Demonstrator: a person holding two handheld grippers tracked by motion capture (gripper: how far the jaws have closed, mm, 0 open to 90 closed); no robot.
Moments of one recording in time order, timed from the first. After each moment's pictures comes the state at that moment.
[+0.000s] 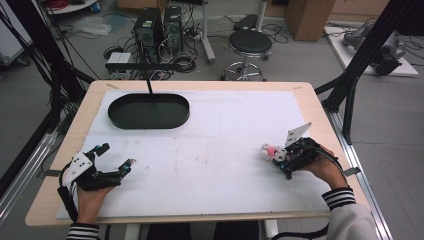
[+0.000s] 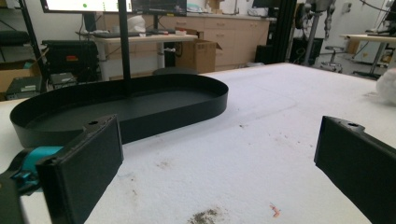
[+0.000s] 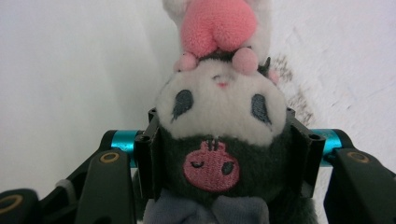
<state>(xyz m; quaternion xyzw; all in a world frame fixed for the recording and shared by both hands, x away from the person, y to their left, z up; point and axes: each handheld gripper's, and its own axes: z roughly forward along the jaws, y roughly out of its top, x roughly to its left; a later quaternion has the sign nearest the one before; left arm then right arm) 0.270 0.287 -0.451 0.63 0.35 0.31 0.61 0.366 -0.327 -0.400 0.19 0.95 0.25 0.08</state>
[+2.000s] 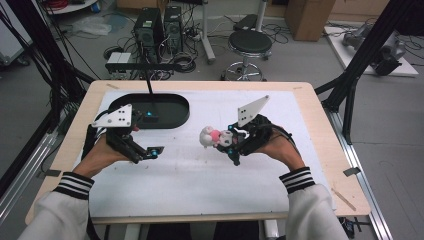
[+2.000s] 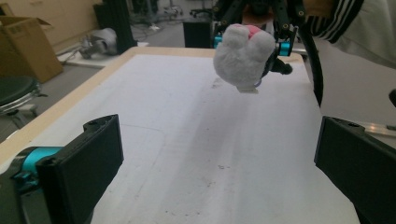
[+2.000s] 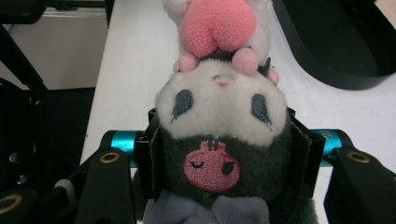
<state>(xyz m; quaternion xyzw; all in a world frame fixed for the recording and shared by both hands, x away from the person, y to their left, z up) 0.342 0.195 -0.326 0.80 0.09 0.10 0.59 0.371 -0.175 -0.315 0.01 0.91 0.41 0.02</state>
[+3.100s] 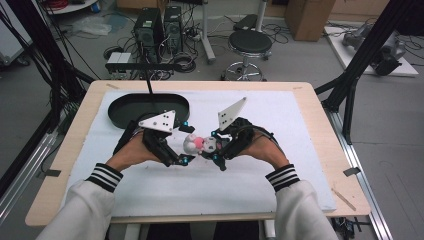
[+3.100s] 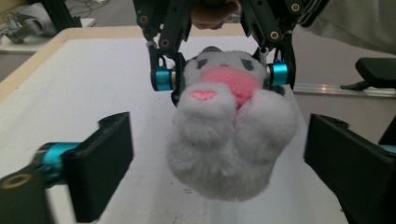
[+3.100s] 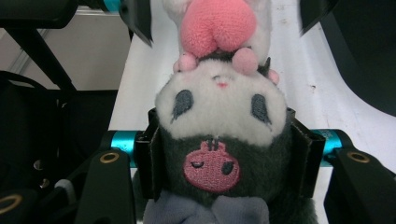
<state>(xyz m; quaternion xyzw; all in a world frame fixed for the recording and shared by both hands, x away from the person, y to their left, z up) 0.354 0.117 -0.337 0.85 0.01 0.04 0.53 0.374 -0.134 -0.327 -0.02 0.92 0.40 -0.03</state>
